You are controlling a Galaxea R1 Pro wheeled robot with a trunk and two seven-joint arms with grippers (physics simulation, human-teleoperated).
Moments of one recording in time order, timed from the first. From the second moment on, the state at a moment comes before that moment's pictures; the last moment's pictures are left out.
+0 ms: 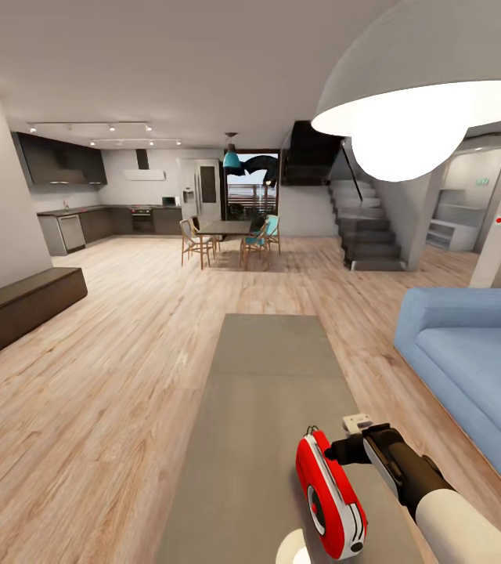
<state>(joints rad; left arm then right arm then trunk) 0.05 -0.06 -0.01 -0.66 -0.01 -0.27 0.17 -0.64 -0.12 0.18 -0.62 -0.01 0.65 0.22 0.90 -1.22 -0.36</state>
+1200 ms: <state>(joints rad) 0.05 -0.06 -0.01 -0.66 -0.01 -0.27 0.17 -0.64 -0.11 0.18 -0.62 0.00 0.65 0.21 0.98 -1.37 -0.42</state>
